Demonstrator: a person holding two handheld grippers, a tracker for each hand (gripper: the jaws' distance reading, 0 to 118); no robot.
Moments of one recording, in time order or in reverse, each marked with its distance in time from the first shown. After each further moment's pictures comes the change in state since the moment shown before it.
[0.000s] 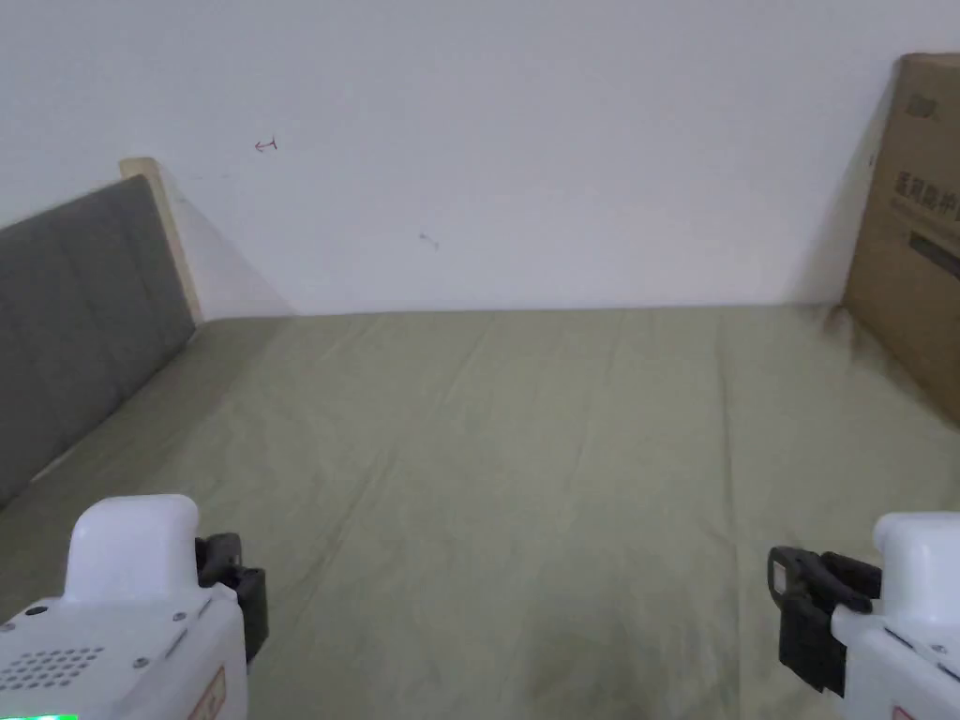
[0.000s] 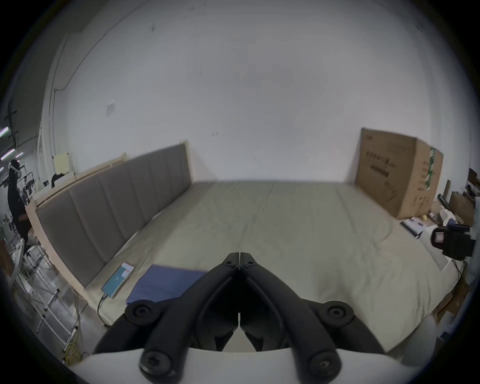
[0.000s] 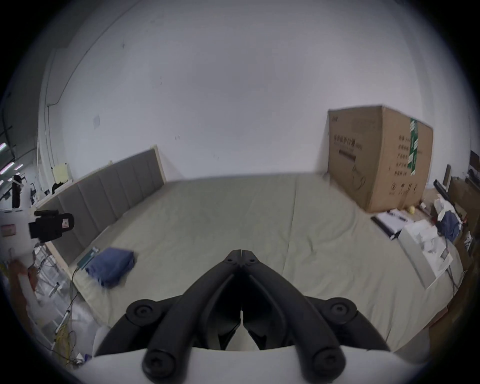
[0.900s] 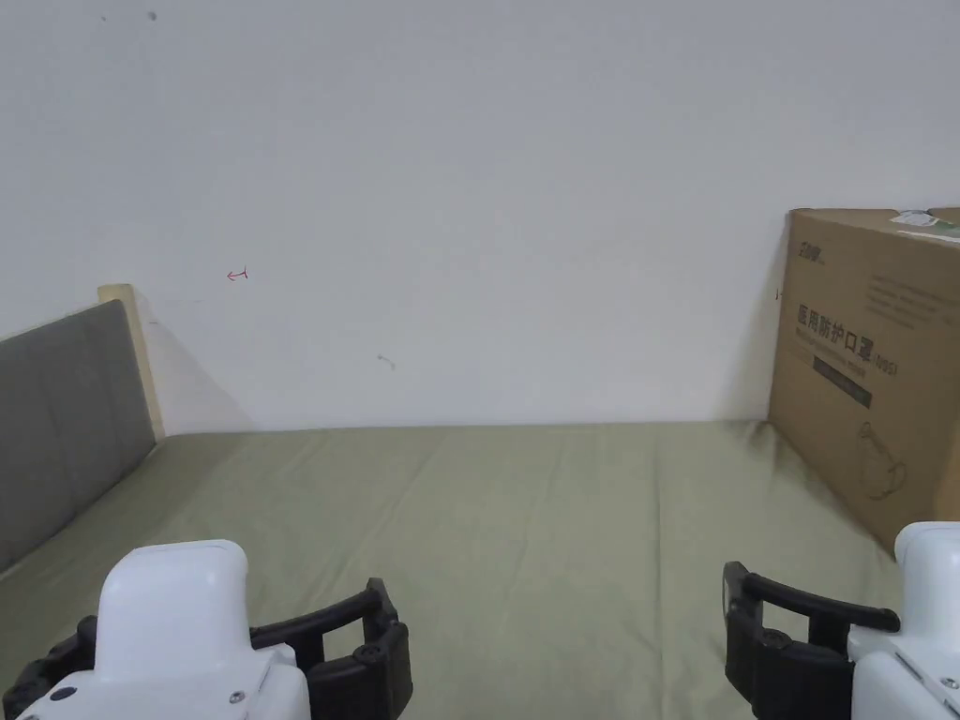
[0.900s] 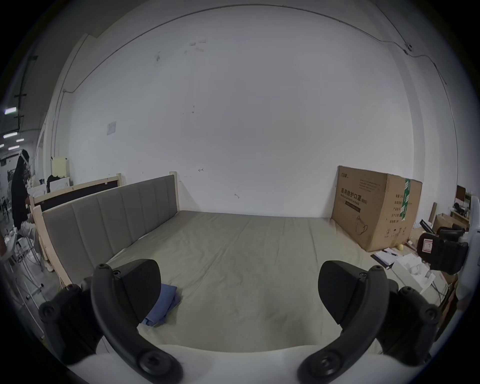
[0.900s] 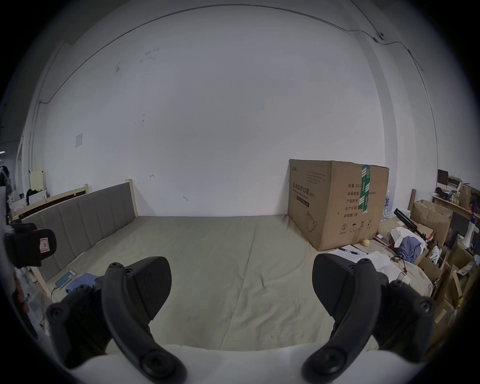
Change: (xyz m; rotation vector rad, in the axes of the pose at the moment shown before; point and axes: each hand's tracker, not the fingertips) left arm 0.075 0.021 0.092 0.148 -0.052 0.057; right arm 0.019 0.037 0.096 0.190 -0.201 0.039
